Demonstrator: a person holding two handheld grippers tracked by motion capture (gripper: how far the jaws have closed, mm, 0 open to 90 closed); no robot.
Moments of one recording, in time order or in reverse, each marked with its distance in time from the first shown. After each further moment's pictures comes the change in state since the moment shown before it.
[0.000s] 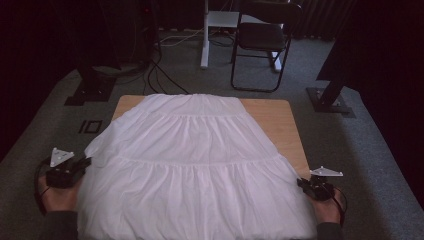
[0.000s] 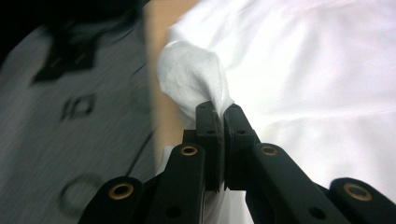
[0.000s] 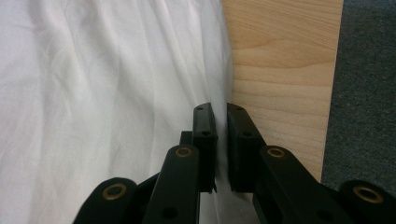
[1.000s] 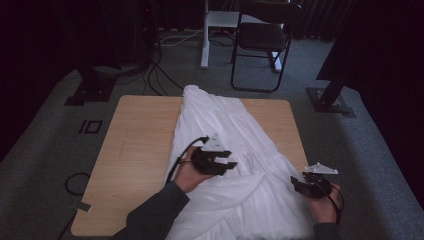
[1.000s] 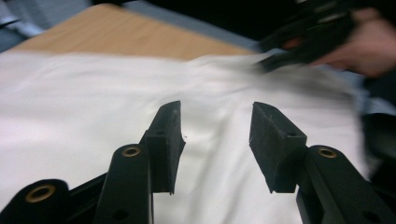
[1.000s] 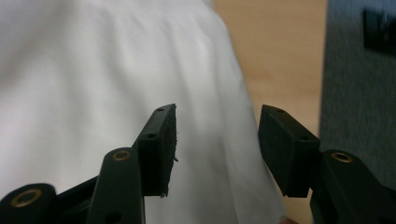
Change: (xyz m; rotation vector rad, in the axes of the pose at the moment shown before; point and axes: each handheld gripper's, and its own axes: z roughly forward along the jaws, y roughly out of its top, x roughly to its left) left arm -0.295 0.106 0.090 -0.013 -0.742 0.436; right arm 0.031 0.023 -0.016 -0.033 -0.092 -0.047
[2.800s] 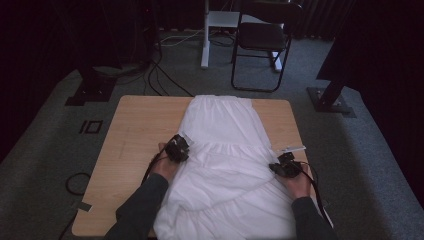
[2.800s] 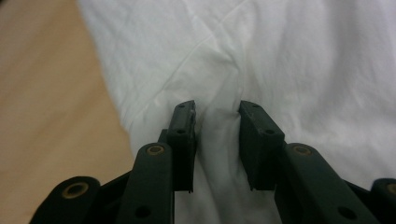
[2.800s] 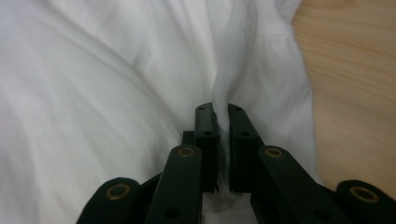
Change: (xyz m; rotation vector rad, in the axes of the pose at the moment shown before) left arm 0.116 -0.097 0.050 0.452 0.565 -0.010; right arm 0.030 0.055 0.077 0.135 0.207 -0.018
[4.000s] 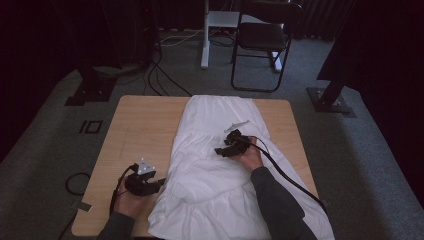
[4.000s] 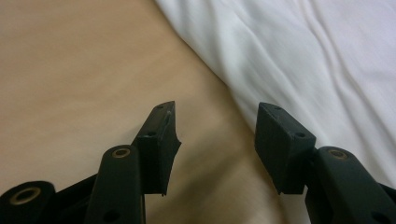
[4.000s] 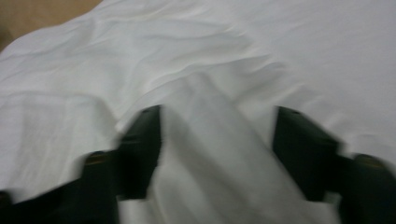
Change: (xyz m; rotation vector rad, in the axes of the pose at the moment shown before) left arm -0.009 -0.138 -0.095 -0.138 -0.264 -0.306; right arm 0.108 0.120 0.067 -0.054 0.279 -0.291
